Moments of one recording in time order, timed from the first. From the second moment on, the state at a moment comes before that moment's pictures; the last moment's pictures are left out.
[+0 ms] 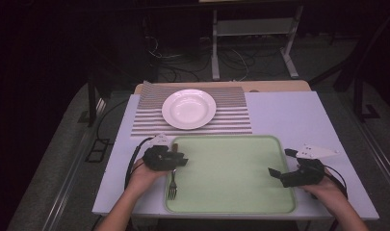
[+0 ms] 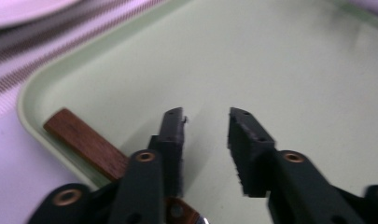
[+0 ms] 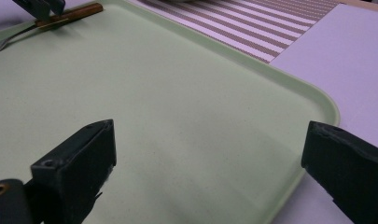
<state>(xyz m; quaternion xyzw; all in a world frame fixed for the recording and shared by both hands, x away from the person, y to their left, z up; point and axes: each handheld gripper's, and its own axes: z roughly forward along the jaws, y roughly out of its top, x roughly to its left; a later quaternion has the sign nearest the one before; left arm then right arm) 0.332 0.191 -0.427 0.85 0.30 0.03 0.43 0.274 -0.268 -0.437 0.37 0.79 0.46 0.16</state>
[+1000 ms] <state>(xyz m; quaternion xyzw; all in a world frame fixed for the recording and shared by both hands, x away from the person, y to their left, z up) 0.309 0.216 -0.409 0.83 0.29 0.09 0.46 0.272 -0.271 -0.435 0.37 0.79 0.46 0.16</state>
